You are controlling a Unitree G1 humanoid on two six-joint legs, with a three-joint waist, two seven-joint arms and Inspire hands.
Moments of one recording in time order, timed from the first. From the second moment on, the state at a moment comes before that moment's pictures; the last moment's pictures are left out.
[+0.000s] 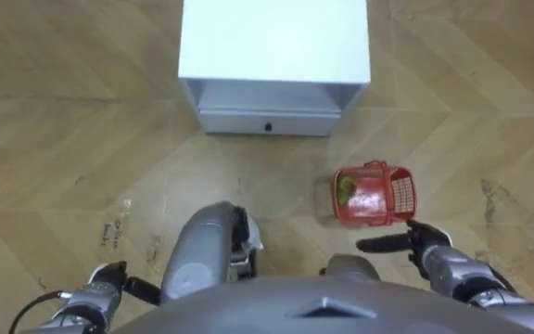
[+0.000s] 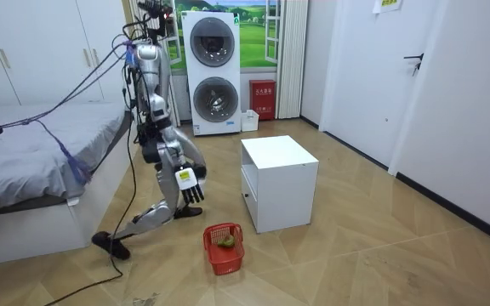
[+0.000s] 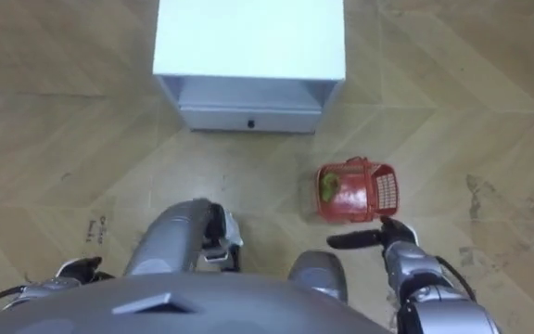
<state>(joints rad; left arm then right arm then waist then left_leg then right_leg) -0.04 0.26 0.05 1.30 0.20 0.14 0.04 -0.10 -0.24 0.06 1.21 0.15 0.07 -0.01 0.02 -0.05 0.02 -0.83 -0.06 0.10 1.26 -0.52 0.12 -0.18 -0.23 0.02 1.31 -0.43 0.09</state>
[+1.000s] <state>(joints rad) -0.01 0.29 -0.03 1.38 0.05 -0.07 0.26 -0.14 -0.27 -0.03 0.92 0.18 0.00 -0.29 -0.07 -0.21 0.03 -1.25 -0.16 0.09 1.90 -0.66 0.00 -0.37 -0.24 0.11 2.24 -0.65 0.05</state>
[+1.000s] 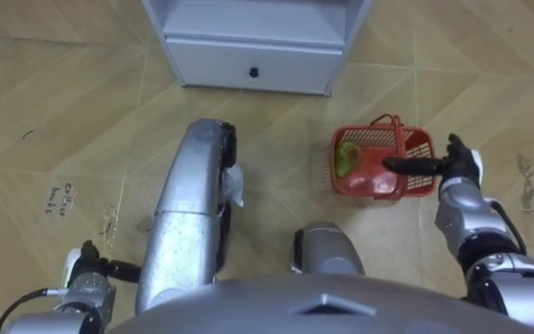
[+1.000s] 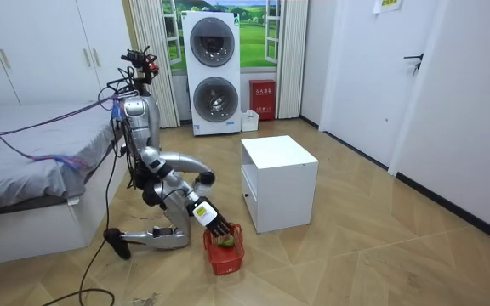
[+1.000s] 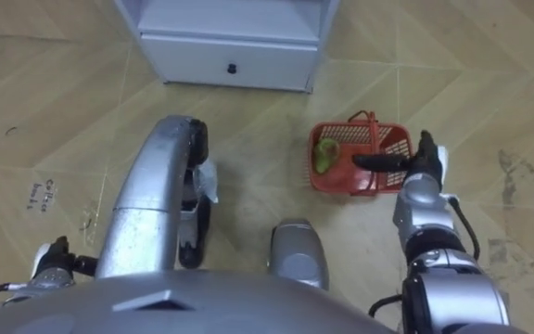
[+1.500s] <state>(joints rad) 0.02 0.30 -0.08 1.36 0.05 -0.11 0.25 -0.16 -0.30 -0.06 0.81 0.17 -0.05 -0.40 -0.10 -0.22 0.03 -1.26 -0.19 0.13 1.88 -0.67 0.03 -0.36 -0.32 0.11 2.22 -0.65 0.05</state>
